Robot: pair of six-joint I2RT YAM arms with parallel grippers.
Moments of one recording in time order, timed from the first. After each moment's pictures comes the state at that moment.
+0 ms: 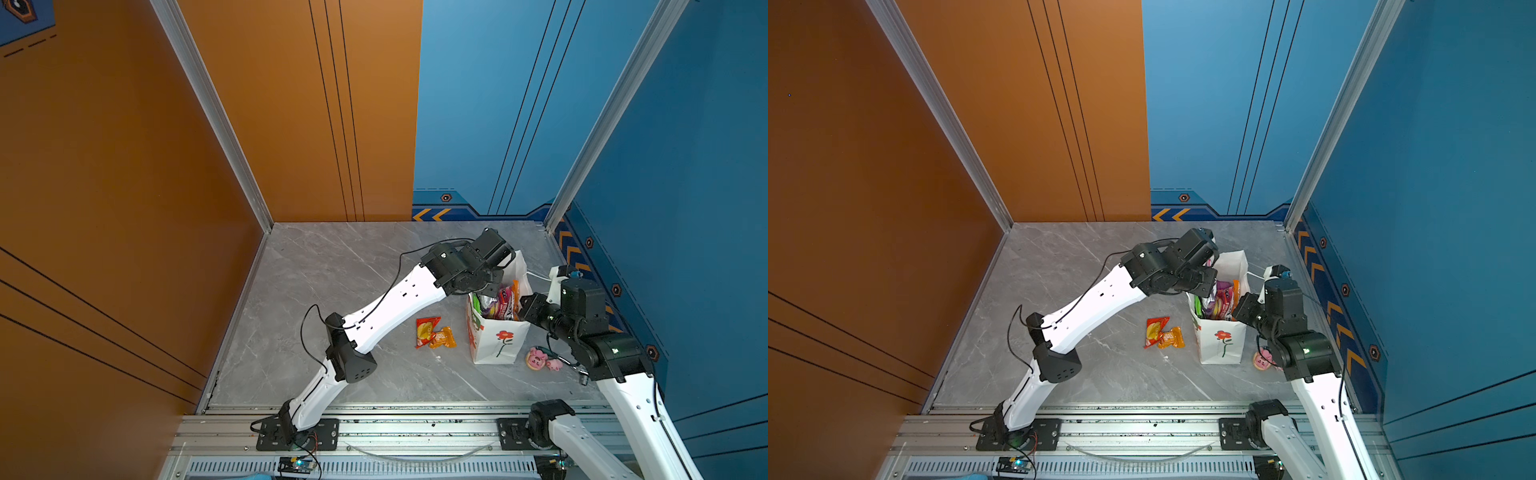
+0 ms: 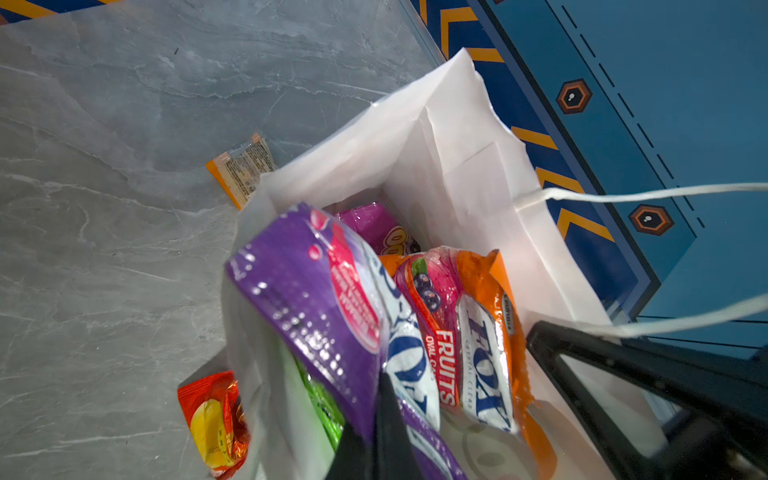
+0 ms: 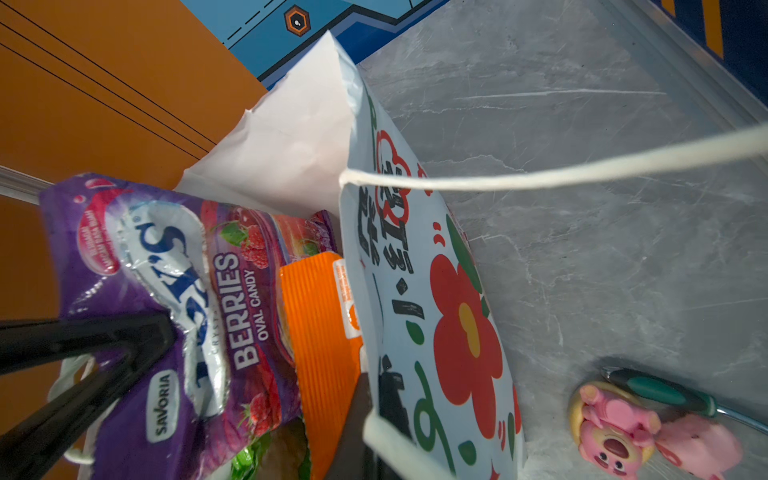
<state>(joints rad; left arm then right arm) -1.05 2.26 2.65 -1.22 -0.14 -0.57 0.16 0.76 0.96 -0.85 -0.04 0.58</state>
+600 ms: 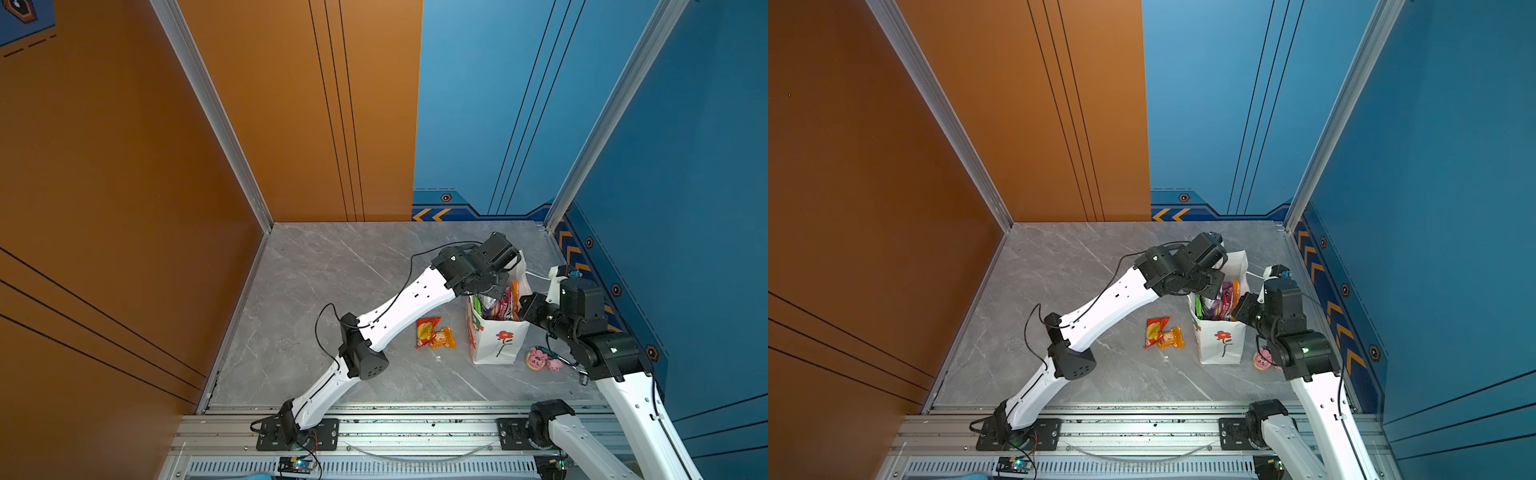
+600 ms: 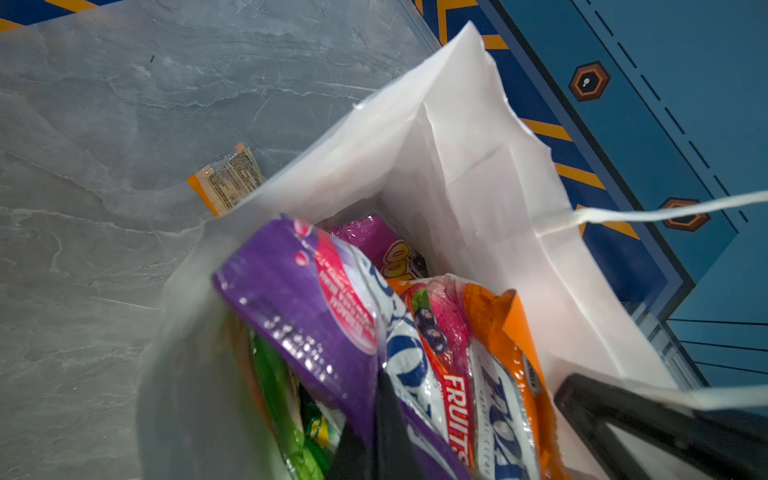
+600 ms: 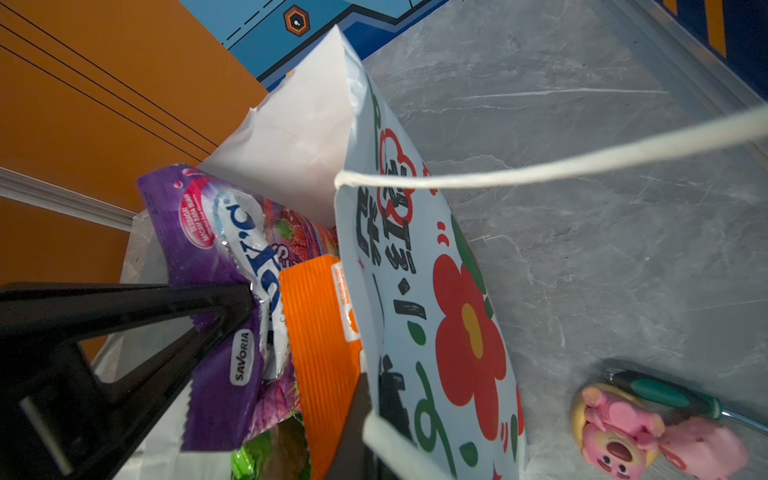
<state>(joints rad) -1.06 2.37 2.76 -1.22 -0.13 -0.51 0.16 0.76 0.95 -0.83 -0.04 0.58</state>
